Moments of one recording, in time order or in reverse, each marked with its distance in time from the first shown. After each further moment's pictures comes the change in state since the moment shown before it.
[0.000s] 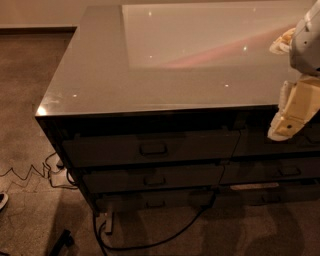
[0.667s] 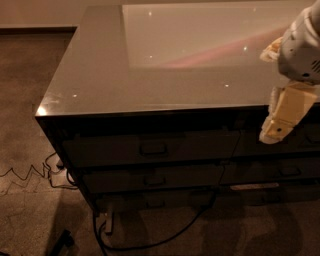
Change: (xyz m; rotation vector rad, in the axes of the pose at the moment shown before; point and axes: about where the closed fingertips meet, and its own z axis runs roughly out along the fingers) arm -0.004 0.001 0.017 -0.039 -0.003 -0.002
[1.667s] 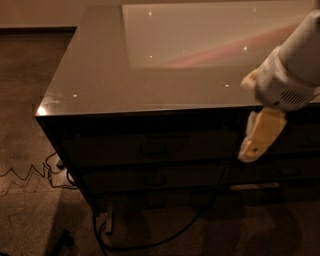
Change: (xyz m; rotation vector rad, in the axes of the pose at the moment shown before) arm -0.004 0.016 0.057 -0.086 -0.042 0.017
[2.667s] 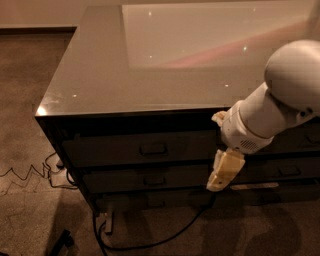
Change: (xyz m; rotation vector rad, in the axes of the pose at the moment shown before) arm -0.020 0.035 0.106 -0.050 -0.117 -0.025
